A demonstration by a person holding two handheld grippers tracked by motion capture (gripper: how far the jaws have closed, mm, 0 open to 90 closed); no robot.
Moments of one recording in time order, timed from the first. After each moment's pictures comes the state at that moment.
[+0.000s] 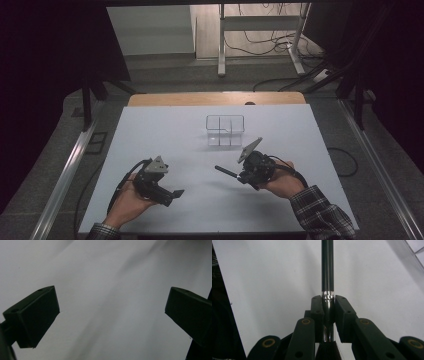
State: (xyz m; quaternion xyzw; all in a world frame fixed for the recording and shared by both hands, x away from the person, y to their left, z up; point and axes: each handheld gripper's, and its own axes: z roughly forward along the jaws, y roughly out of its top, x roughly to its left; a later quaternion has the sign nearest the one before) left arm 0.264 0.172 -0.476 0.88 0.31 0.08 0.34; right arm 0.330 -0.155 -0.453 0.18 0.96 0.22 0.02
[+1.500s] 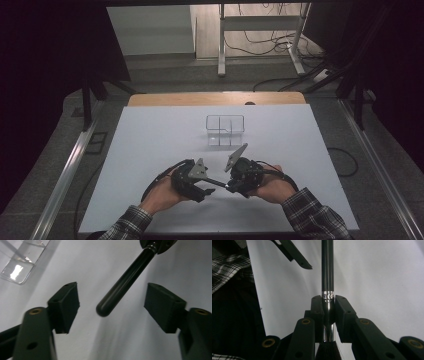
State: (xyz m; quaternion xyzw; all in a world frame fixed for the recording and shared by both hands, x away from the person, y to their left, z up) left arm 0.284 0.083 -0.482 0.93 0.15 0.12 0.31; right arm 0.309 -0.122 -0.449 0.13 0.97 0.21 -0.01
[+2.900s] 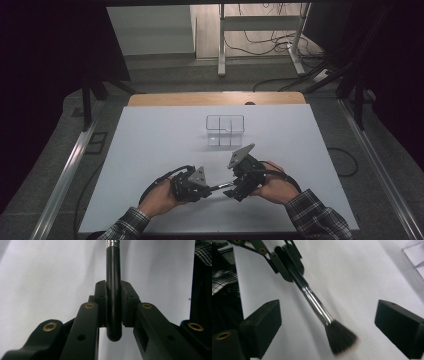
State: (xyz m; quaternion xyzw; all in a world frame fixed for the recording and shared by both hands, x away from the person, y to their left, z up) left arm 0.277 0.088 -0.490 0.95 0.14 0.05 0.28; right arm 0.313 -0.130 -0.455 0.14 0.95 0.27 0.03
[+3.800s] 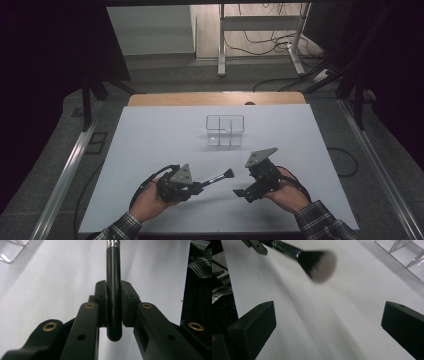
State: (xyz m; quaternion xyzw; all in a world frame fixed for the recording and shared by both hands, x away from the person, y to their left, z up) left arm 0.262 0.119 -0.477 0.92 0.18 0.07 0.34; right arm 0.306 -0.172 -0.463 0.22 0.92 0.34 0.05
